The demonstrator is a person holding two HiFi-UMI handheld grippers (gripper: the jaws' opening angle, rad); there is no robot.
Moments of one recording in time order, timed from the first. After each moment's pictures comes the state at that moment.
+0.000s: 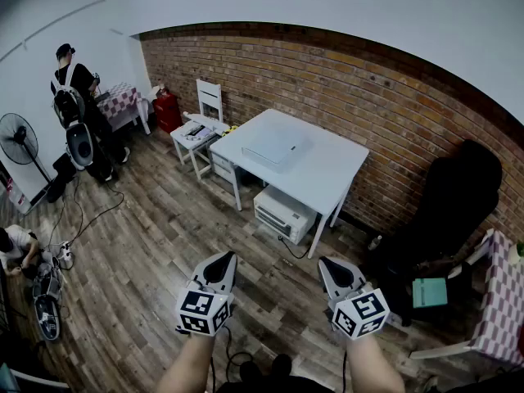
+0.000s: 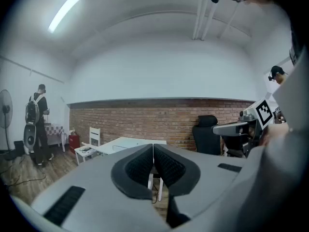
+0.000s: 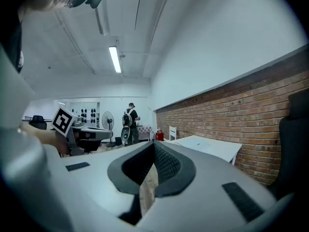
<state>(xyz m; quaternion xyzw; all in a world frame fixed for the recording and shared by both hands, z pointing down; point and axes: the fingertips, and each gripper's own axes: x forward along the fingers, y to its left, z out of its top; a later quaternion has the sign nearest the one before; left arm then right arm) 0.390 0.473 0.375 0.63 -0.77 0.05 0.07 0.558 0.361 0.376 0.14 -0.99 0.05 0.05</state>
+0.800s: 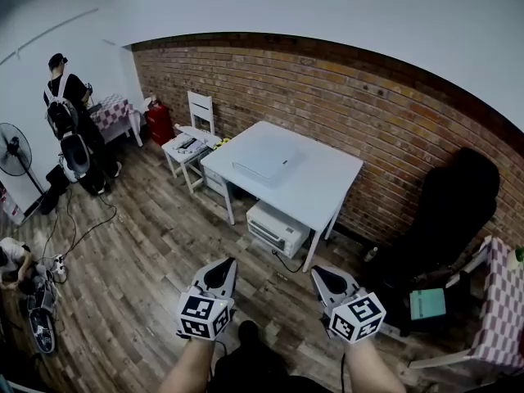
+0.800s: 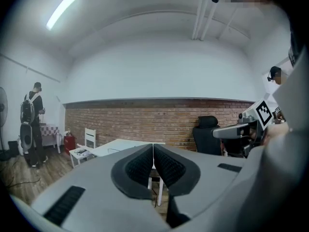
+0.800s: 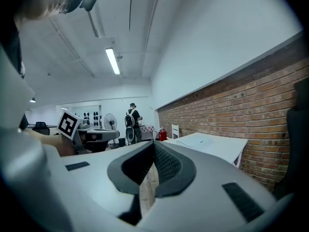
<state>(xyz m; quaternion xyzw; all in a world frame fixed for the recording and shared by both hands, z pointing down) 0.376 0.421 0.382 0.64 -0.76 0.05 0.06 0.538 0.325 0.390 0.12 -0.99 0.08 0.05</state>
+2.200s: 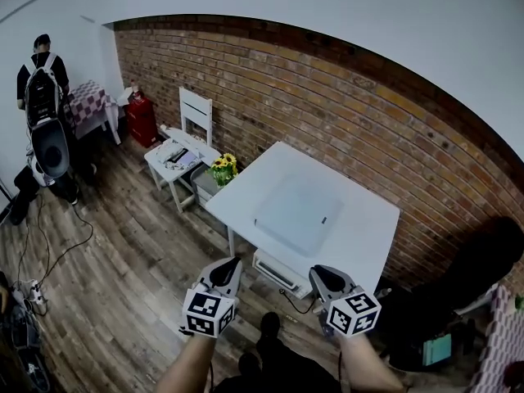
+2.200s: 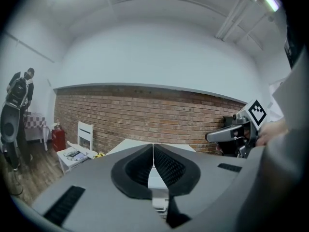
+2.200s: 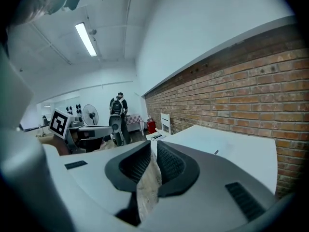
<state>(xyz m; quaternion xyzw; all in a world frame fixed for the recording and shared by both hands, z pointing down) 0.019 0.211 0.424 0.68 -0.73 0.03 0.11 0.177 0.117 0.433 0.18 -0.97 0.13 0.14</state>
